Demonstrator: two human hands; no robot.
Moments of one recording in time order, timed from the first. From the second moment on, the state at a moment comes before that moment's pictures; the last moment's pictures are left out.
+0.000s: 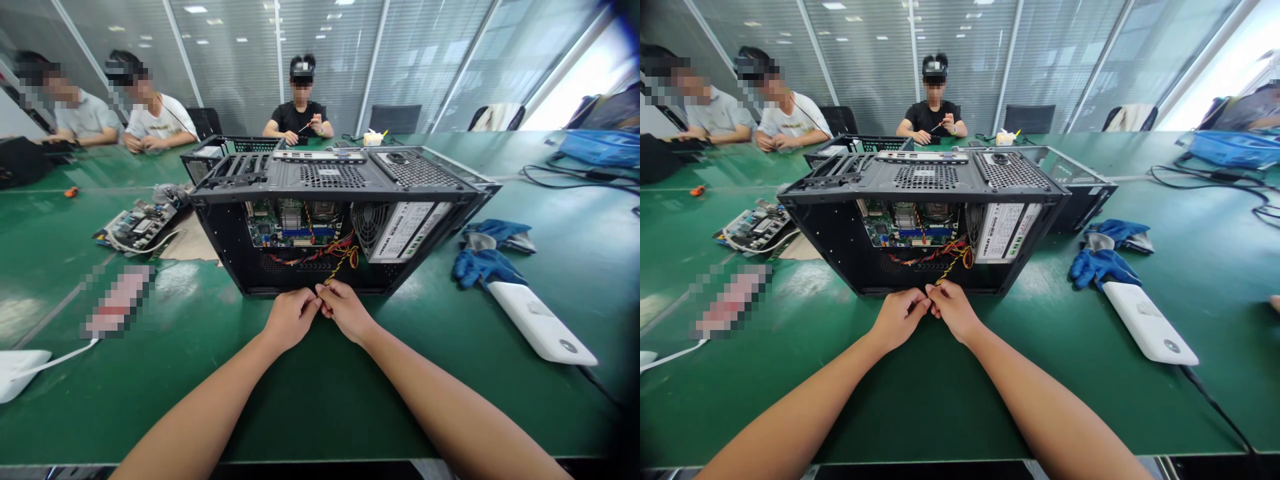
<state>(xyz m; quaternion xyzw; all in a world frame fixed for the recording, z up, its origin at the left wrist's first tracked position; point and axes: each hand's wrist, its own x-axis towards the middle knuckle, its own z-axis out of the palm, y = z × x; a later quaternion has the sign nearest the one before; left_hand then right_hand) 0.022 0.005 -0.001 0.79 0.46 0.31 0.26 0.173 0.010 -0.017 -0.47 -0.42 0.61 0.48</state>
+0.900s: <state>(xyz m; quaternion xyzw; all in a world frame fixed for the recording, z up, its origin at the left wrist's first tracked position) 0.023 0.005 0.002 0.78 0.46 0.32 0.29 0.172 0.009 -0.013 -0.46 -0.41 0.61 0.51</state>
